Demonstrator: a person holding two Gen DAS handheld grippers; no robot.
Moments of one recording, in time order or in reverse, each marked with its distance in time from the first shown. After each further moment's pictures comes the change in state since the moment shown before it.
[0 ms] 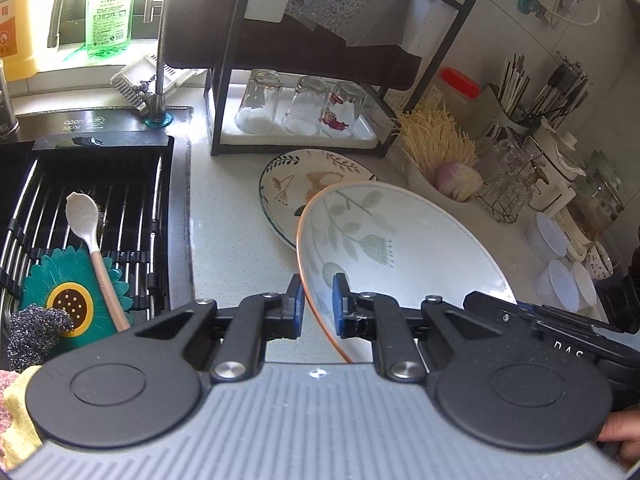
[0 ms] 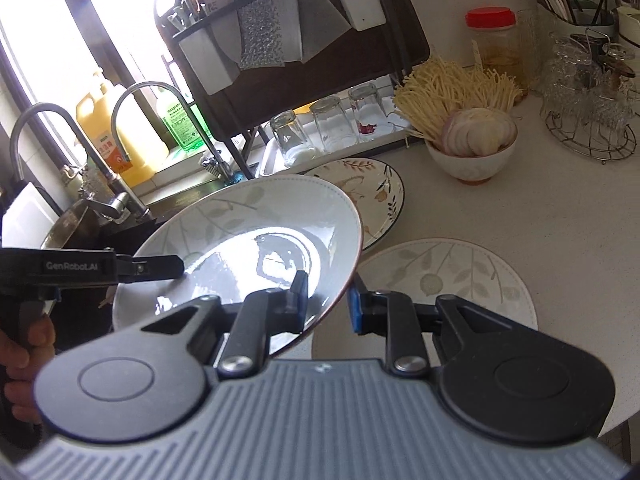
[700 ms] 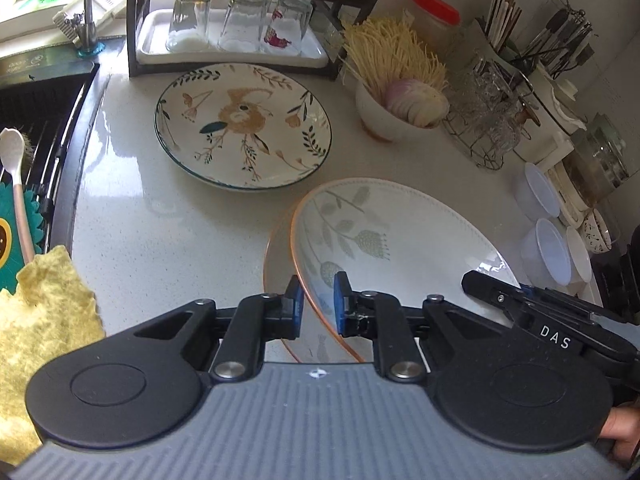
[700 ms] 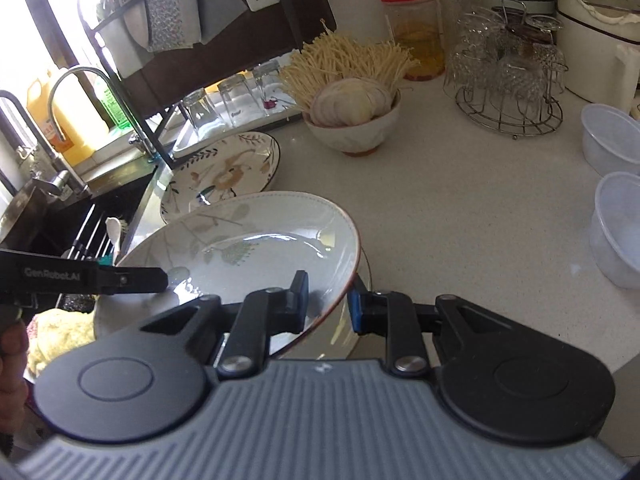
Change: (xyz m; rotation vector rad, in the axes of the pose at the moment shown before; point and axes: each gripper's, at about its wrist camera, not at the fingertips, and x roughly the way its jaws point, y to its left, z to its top) left arm 0.071 -0.088 -0.034 -0.035 0.169 -0.006; right arm -0.018 -0.095 -0.011 -0.009 0.080 -0.129
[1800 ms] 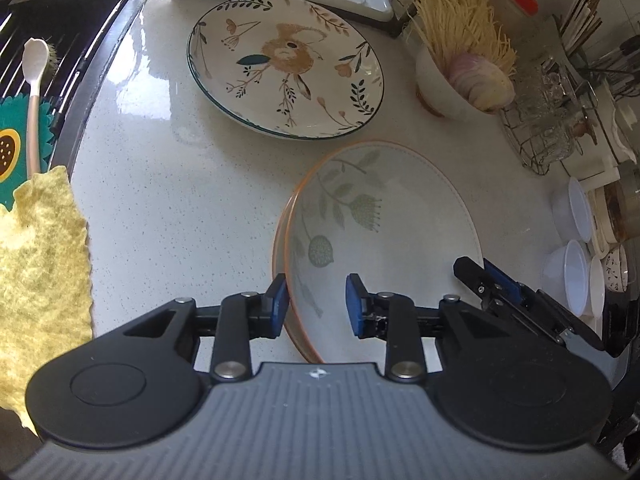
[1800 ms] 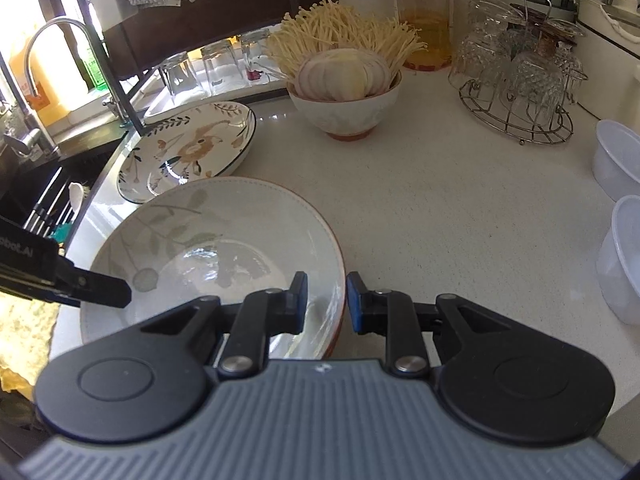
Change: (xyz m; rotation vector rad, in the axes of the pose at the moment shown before) left arm 0.027 0.004 0.010 -0.198 0.147 0.083; right arm 0.044 -0.001 0.004 -0.107 0.024 -0.068
